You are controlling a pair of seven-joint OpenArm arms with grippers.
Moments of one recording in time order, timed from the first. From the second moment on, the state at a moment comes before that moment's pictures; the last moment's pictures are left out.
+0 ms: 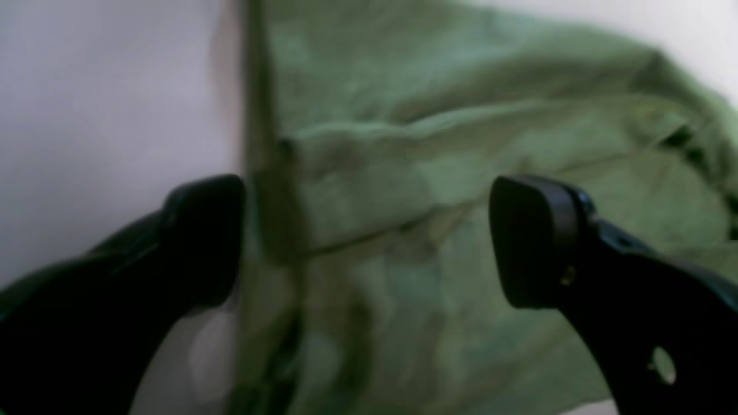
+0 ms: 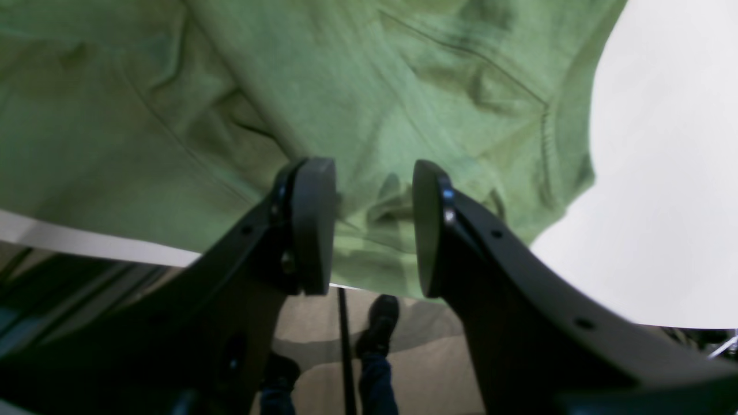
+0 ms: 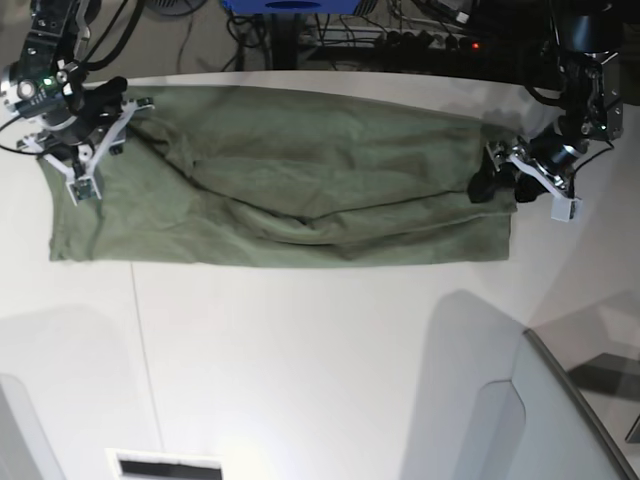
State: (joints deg) left arm 6.6 -24.2 -16.8 54.4 -35.5 -42.2 22.4; right arm -21.9 -1.8 22.0 107.8 -5.6 31.8 -53.9
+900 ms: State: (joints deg) left arm -0.3 -22.0 -17.0 47.0 -25.8 -42.5 19.2; right arm -21.9 -1.7 22.0 107.8 -5.6 31.8 -53.9
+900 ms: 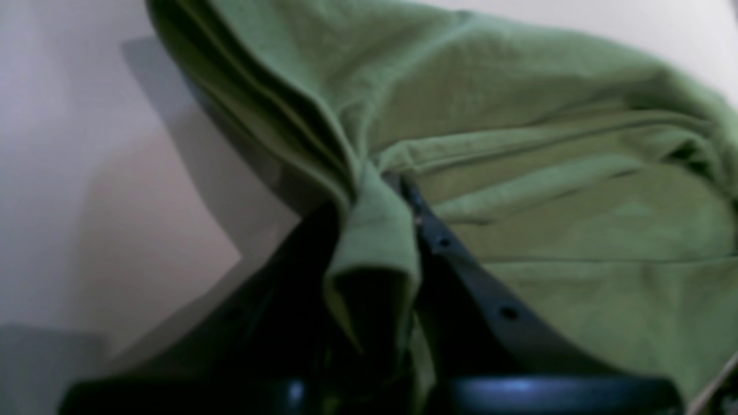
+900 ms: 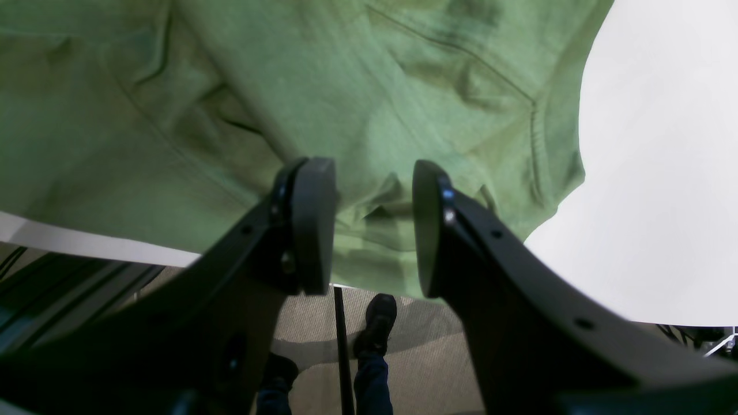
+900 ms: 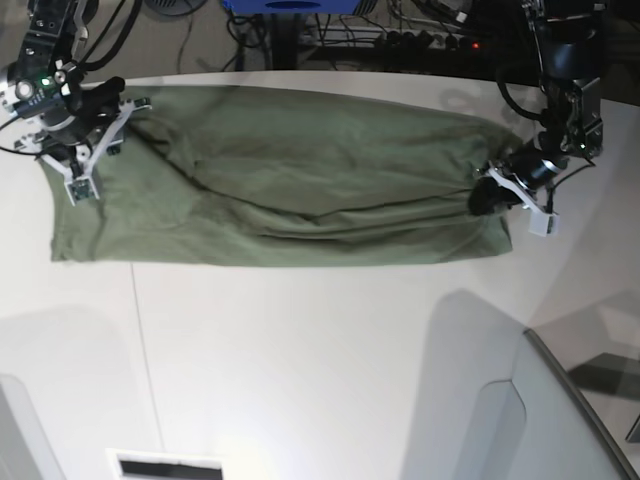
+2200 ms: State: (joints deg) left arm 9.3 3.0 3.6 88.2 16.6 -21.1 30.5; right arm -20.6 0.6 22.4 107.8 -5.6 31.8 -54.3
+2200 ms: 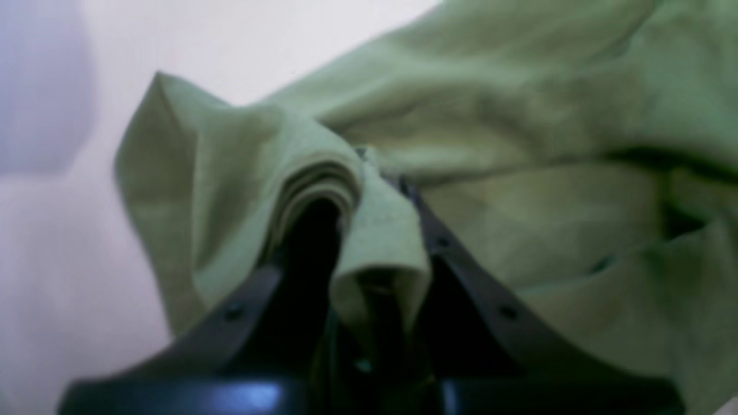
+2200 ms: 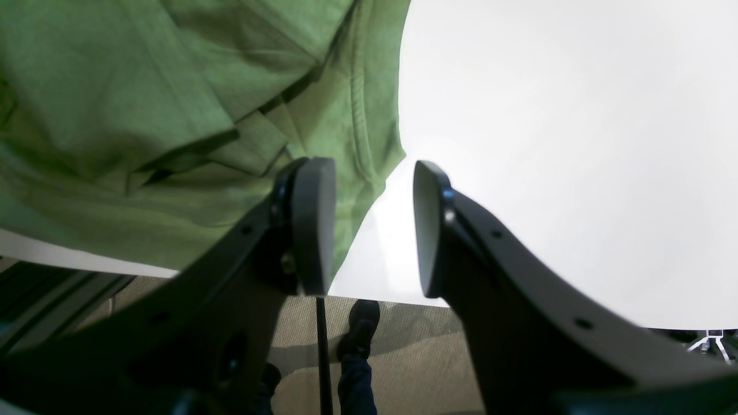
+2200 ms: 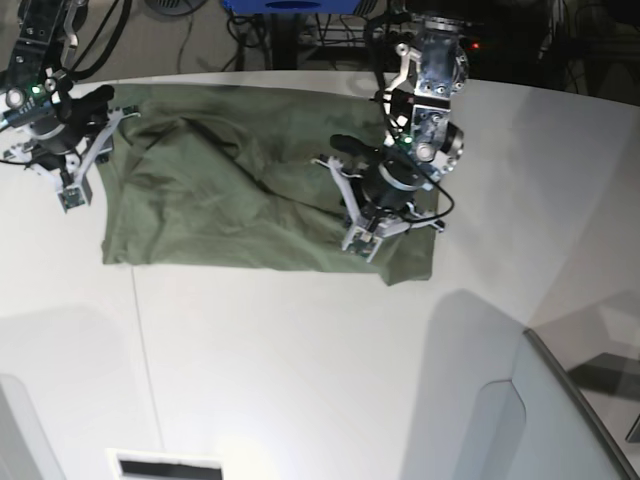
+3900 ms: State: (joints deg) left arm 9.9 1.5 19.6 82.8 16.8 -18.5 30.8; right arm -18.7 0.5 22.4 107.8 -5.6 31.8 -56.3
